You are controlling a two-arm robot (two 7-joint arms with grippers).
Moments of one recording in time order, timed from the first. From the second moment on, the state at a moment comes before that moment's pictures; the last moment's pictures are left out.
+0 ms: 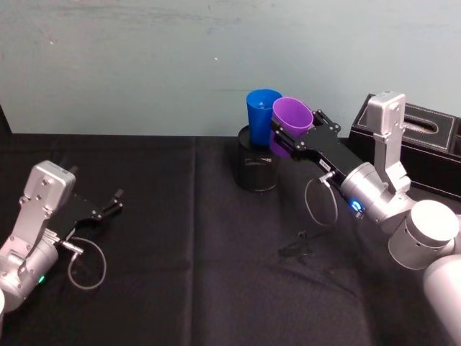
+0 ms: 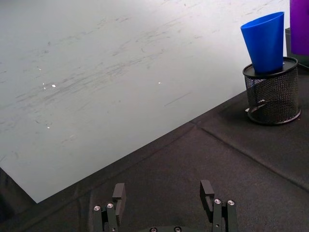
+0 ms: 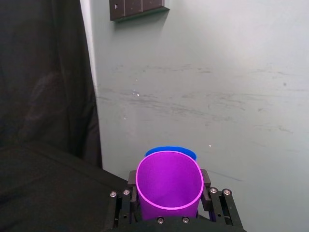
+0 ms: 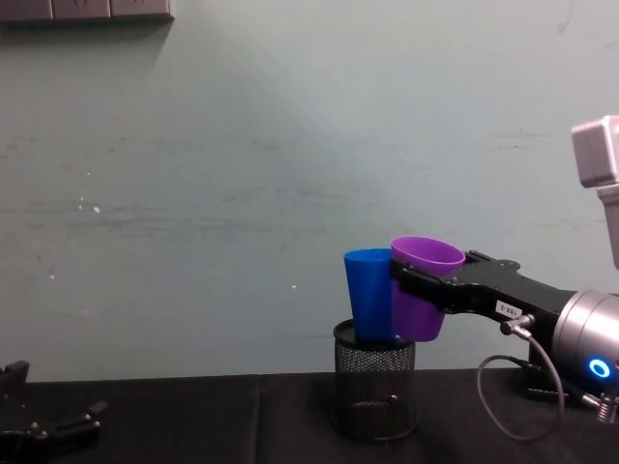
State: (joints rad) left arm -0.20 0.60 0.45 -1.41 -0.25 -0.12 0.03; right arm 0.59 0.16 -0.30 -0.89 0.31 -0.33 0.51
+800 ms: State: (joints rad) left arm -0.20 0.60 0.45 -1.41 -0.25 -0.12 0.03; right arm 0.64 0.14 -0.30 -0.80 0.30 -0.37 0.53
